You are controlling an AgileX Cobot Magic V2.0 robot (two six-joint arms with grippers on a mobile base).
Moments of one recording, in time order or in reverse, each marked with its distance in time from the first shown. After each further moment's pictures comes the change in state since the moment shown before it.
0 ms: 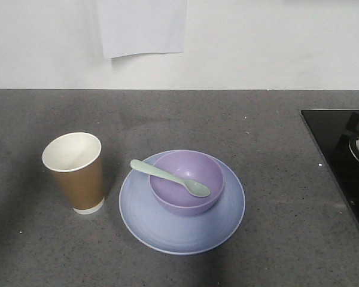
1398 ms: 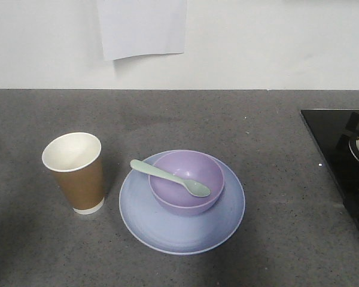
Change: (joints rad) left arm 0.000 -0.368 0.765 0.004 -0.432 -0.130; right arm 0.000 0.109 0.389 -0.045 -0.805 -0.003
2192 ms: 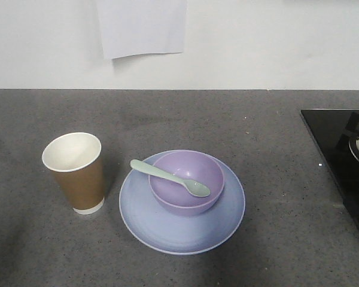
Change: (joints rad) left arm 0.000 -0.277 0.236 0.002 -0.206 0.068; right arm 0.000 0.000 0.000 0.000 -0.006 0.000
